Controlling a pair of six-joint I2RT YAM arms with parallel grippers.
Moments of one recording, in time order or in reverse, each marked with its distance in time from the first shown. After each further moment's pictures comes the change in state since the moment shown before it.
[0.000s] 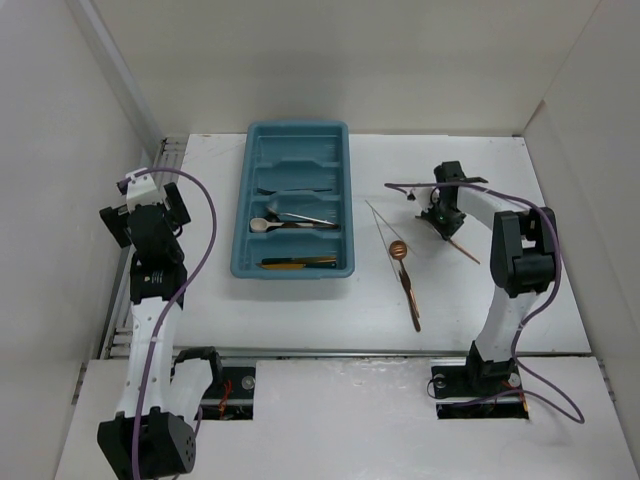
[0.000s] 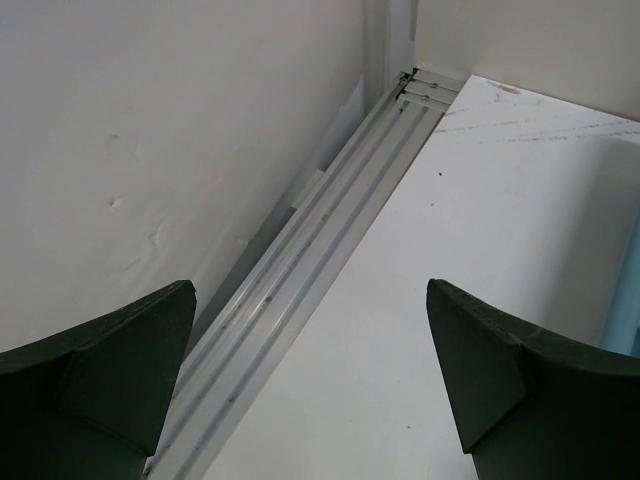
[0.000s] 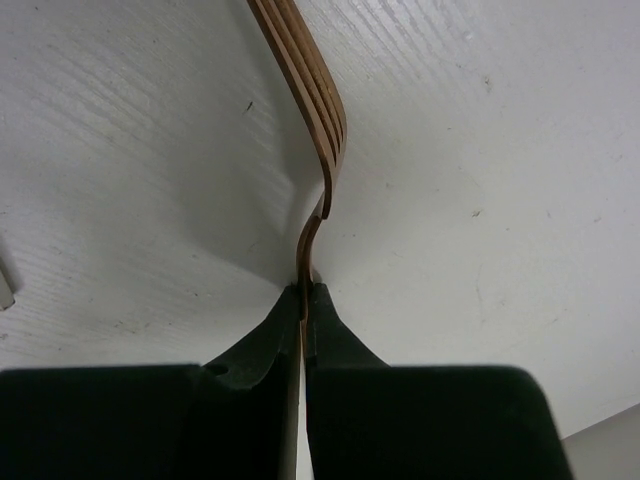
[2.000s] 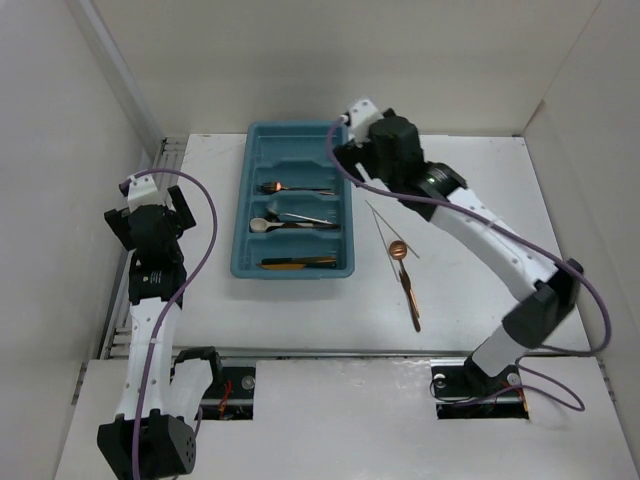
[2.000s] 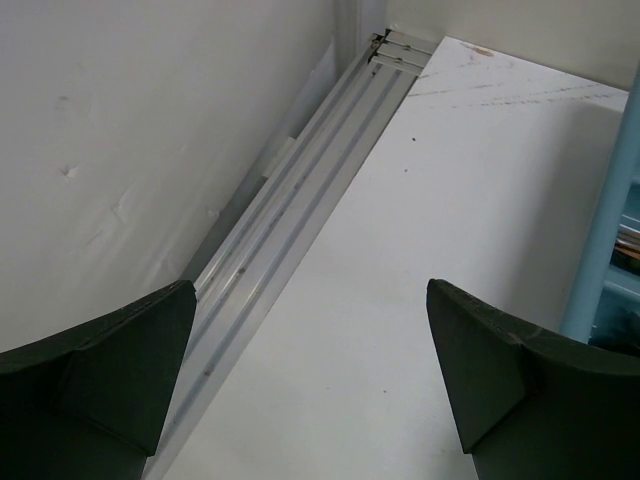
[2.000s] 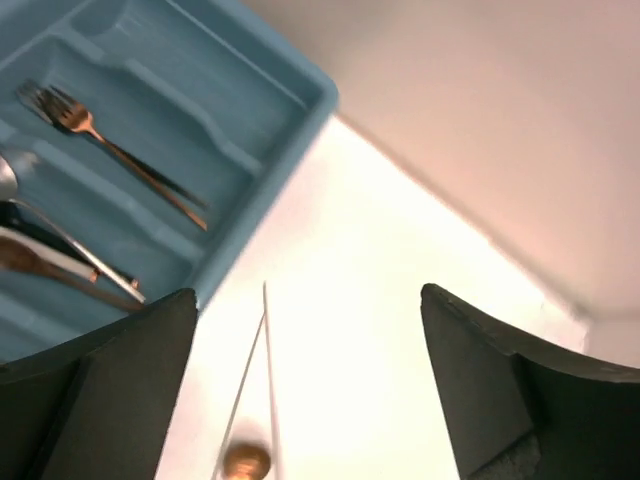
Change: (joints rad) left arm 0.000 -0.007 0.019 -0.108 0.053 -0.064; right arm 0.602 -0.232 0.446 0.257 0.333 0.327
